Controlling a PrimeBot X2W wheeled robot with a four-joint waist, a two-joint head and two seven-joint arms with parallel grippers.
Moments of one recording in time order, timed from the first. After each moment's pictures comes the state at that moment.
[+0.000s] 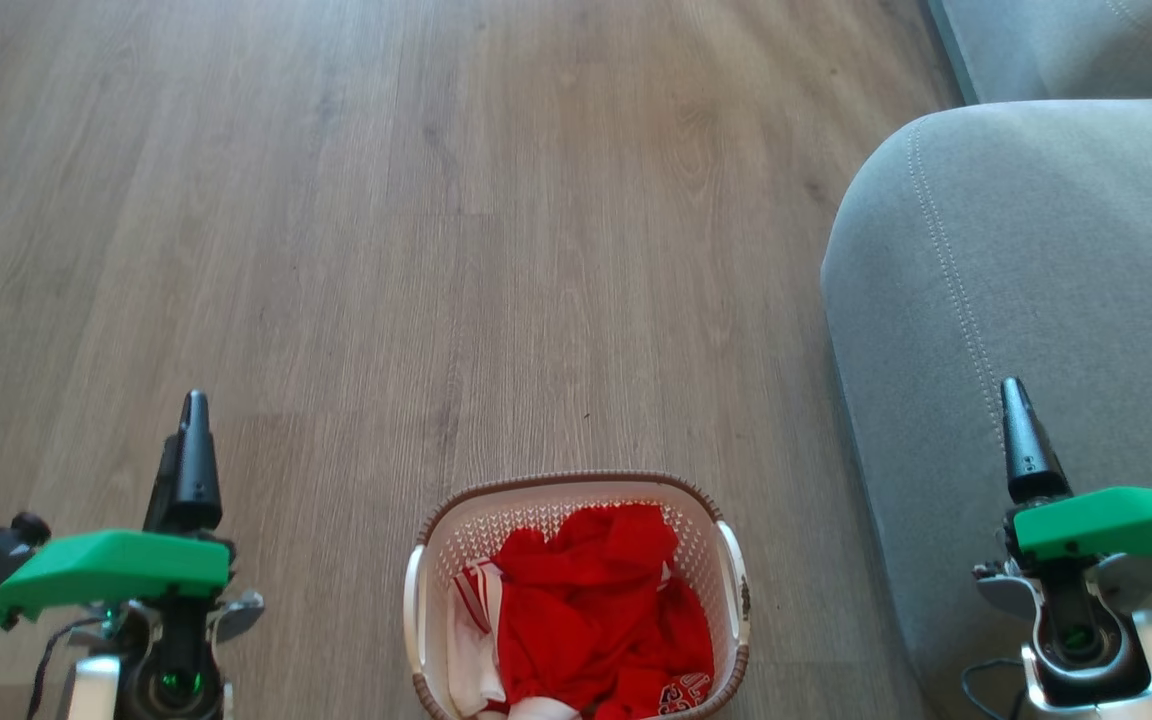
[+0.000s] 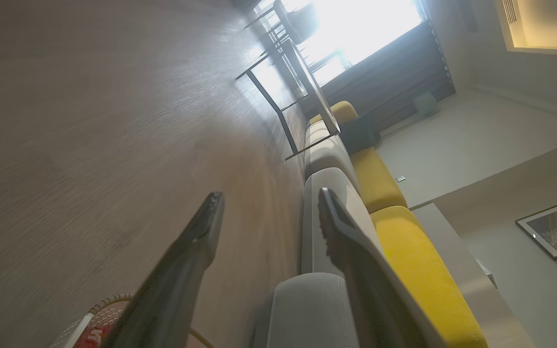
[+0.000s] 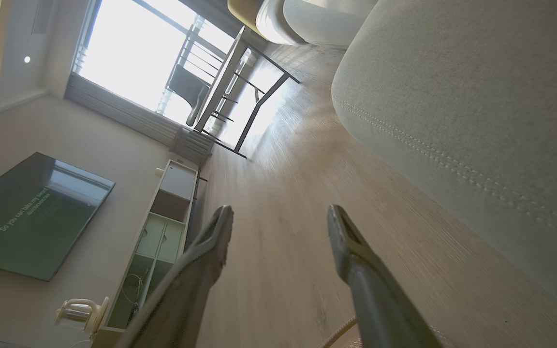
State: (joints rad) left arm -0.03 0.04 0.07 0.11 -1.08 -0.04 -0.05; right arm -0.09 -0.03 -0.10 0.17 1.10 0.12 -0.04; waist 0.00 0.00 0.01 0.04
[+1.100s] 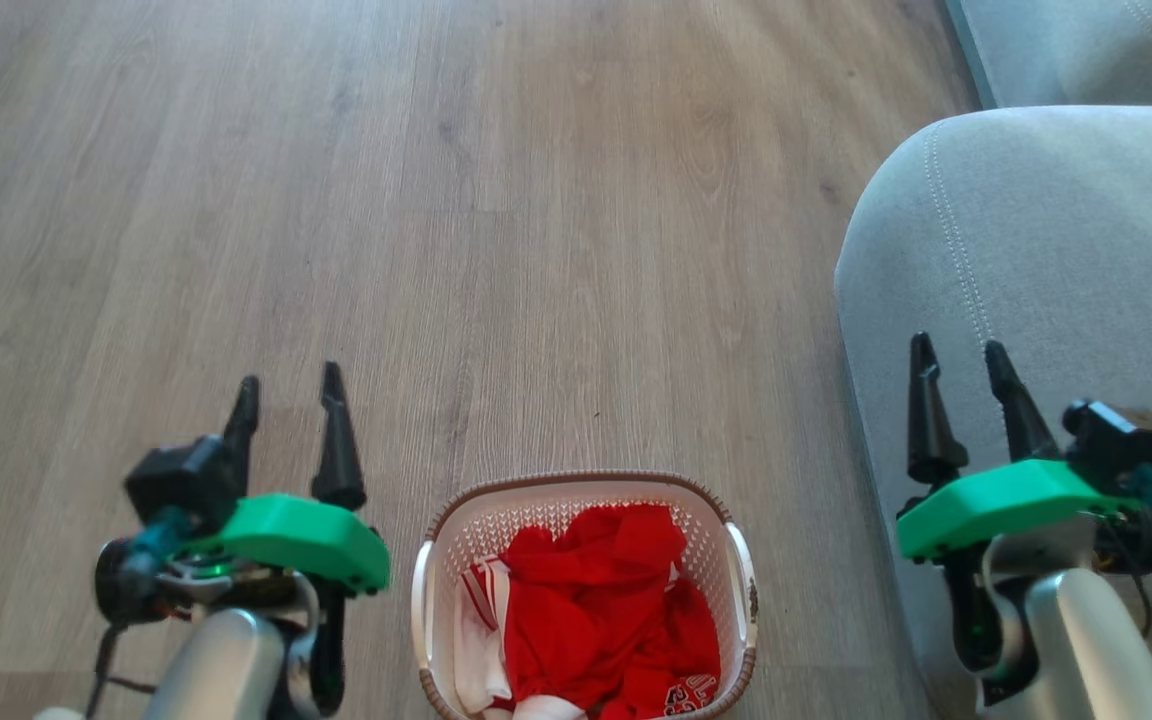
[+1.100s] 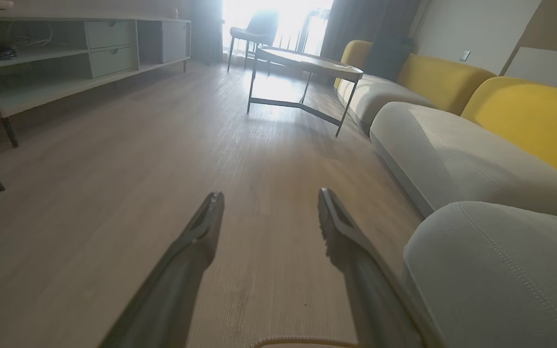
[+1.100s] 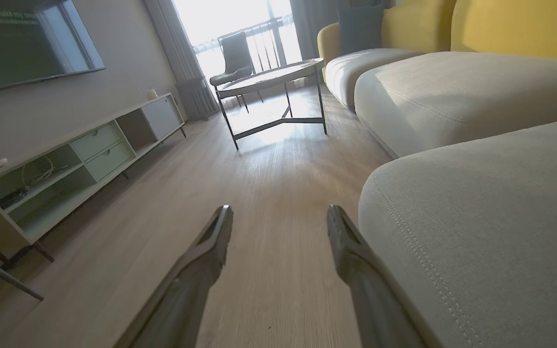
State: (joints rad) left arm -0.09 0.16 -0.30 0.03 -0.46 0.24 -0.14; right arm -0.12 -0.04 0.05 0.10 0.40 0.12 -0.14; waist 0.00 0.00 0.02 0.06
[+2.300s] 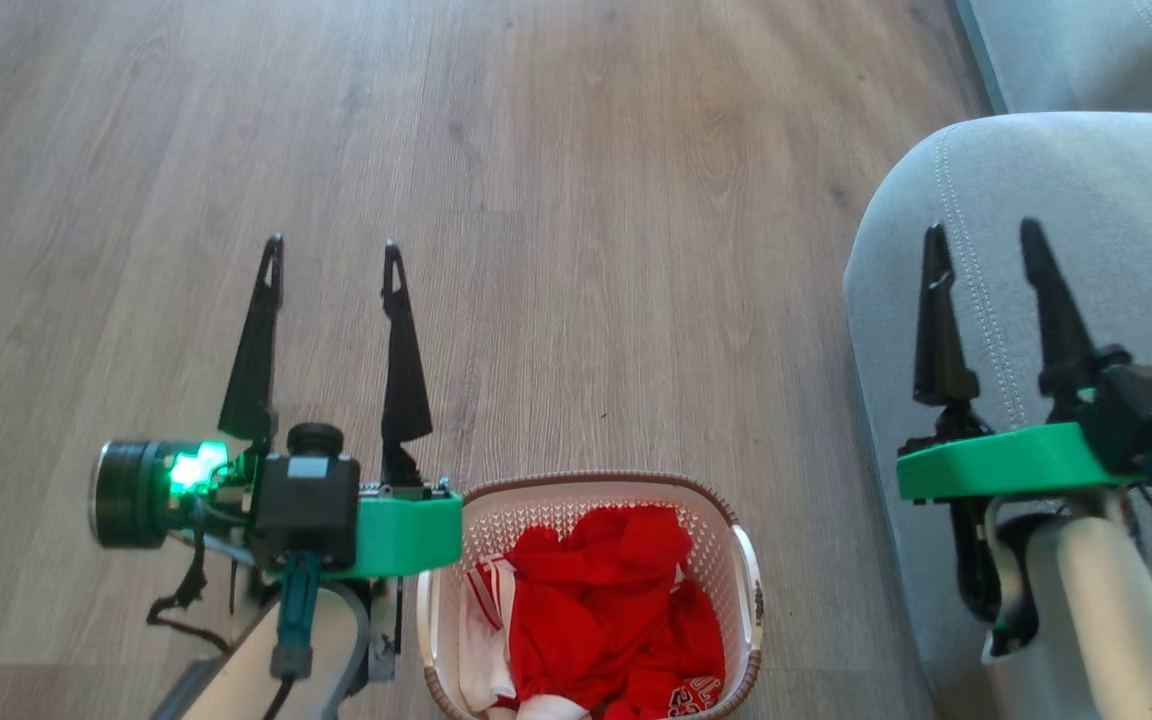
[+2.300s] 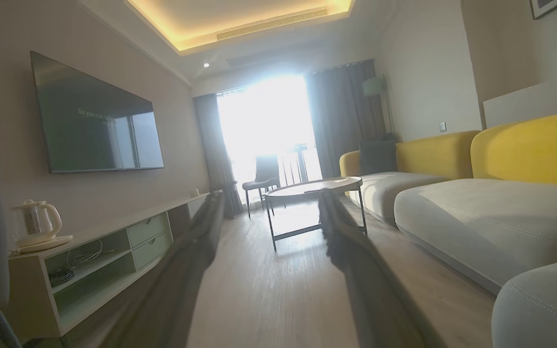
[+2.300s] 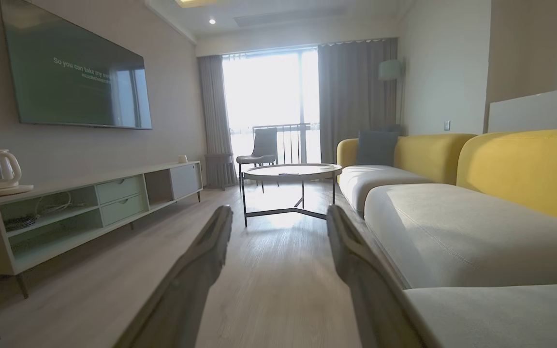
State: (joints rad) left arm -0.22 0.25 -0.55 -0.16 -0.06 0.51 -0.24; right arm -0.19 -0.04 0.08 -0.04 0.18 0.12 -0.24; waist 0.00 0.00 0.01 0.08
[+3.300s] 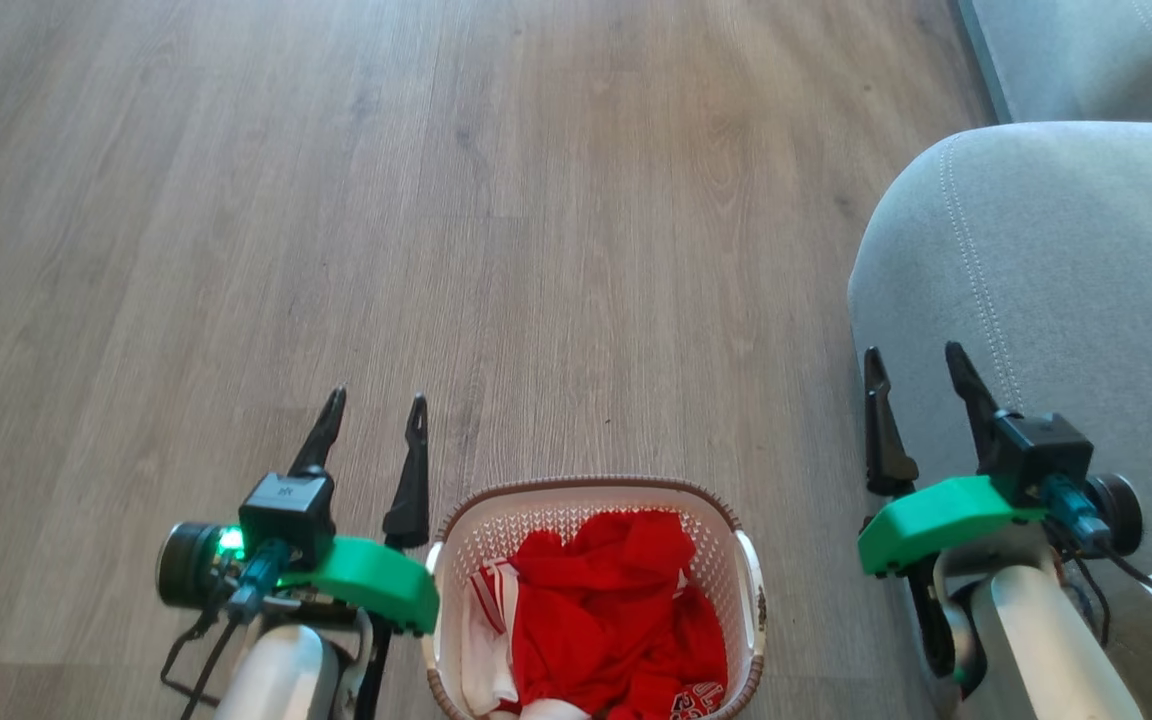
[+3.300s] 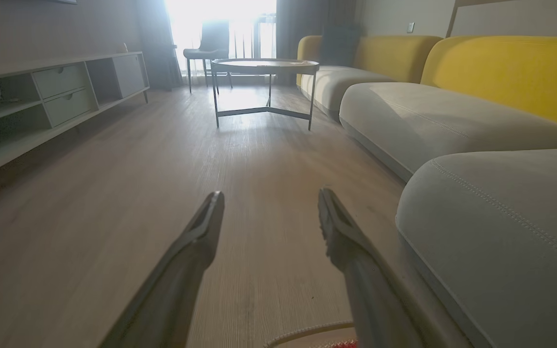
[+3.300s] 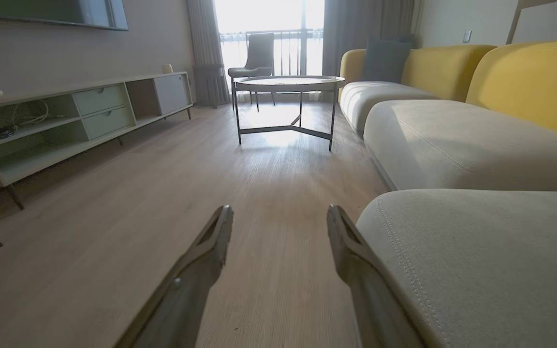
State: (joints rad) left arm -0.10 0.06 -0.29 0.19 -0.16 0.03 -0.26; right arm -0.18 -0.04 0.11 0.25 0.17 0.12 -0.26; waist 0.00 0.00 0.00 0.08
